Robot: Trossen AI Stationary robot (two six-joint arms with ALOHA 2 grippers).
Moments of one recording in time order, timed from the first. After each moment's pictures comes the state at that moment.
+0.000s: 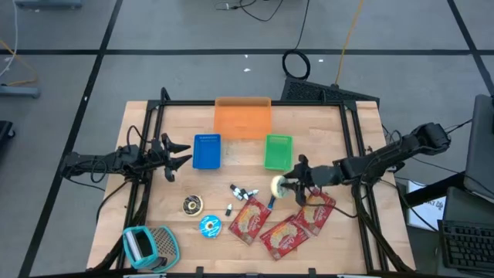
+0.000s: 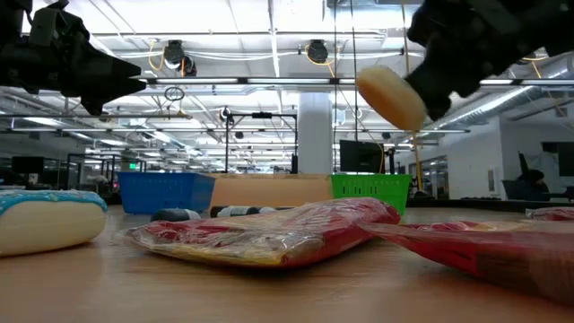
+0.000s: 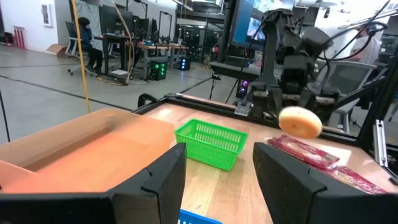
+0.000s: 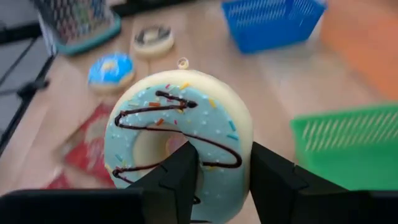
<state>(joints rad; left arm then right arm) -0.05 0.01 0.05 0.00 -0.29 -0.13 0.26 1.17 0.50 0.21 0.29 0.35</state>
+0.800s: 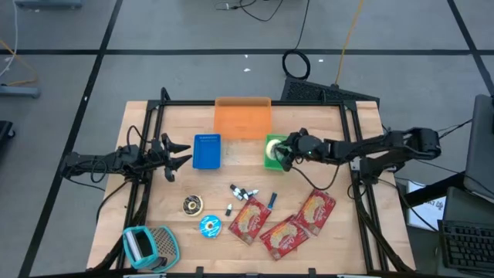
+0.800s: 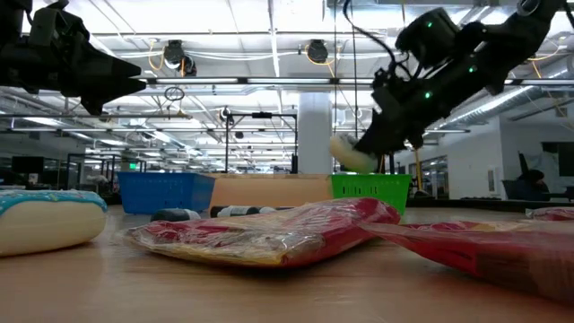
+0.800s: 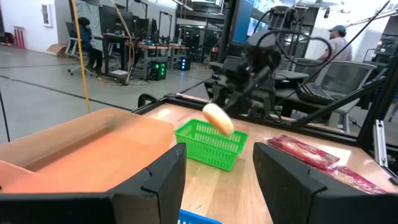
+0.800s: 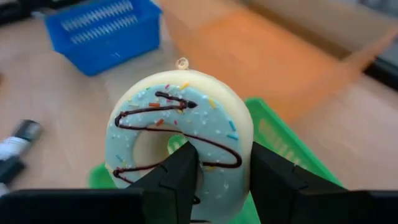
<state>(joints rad) -0.05 0.01 0.05 0.00 -0.29 -0.13 -0.17 1.34 0.50 0.30 0.28 0.29</state>
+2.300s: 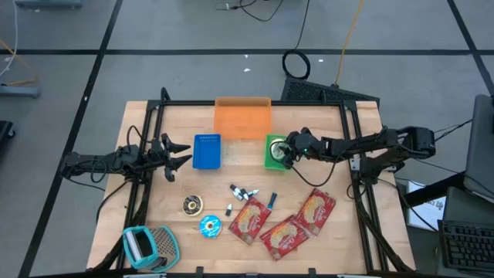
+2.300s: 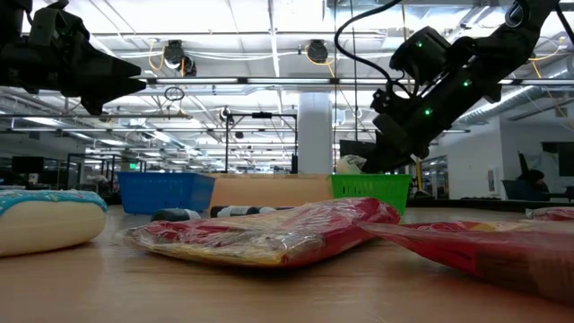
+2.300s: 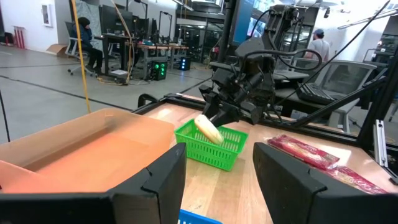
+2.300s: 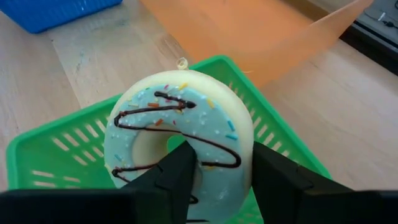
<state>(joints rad) -0.05 0.01 0.05 0.00 -0.29 -0.13 -0.21 1.39 0.50 0.23 0.28 0.25</state>
